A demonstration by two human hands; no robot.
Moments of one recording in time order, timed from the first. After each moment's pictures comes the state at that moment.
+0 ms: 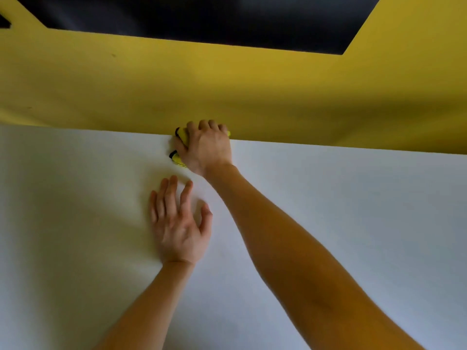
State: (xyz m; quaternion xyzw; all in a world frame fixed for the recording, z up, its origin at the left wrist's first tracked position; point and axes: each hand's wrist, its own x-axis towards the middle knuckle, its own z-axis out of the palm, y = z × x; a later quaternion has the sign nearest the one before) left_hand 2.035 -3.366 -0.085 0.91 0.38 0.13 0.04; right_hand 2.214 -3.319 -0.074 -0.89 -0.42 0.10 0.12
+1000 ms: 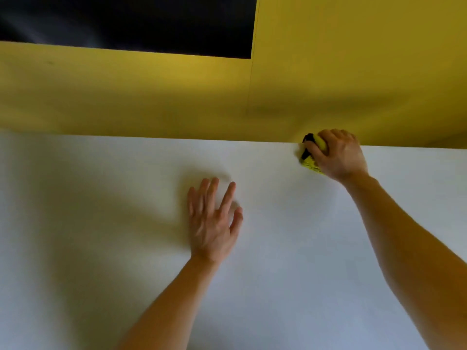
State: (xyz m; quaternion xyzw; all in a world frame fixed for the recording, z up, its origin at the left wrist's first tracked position) left_hand 2.146 -3.548 -0.078 0.95 0.27 0.12 0.10; right_hand 2.456 -3.718 -0.086 -0.95 -0.28 0.02 0.15
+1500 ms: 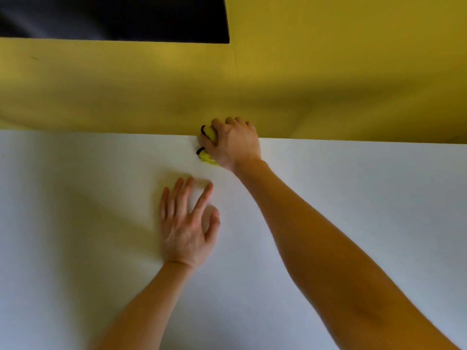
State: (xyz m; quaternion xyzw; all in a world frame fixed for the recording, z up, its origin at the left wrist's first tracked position) left_hand 2.148 -3.556 -0.089 0.95 0.28 0.09 0.06; right_hand 2.375 -3.558 -0.088 -0.89 -0.41 0.09 0.18
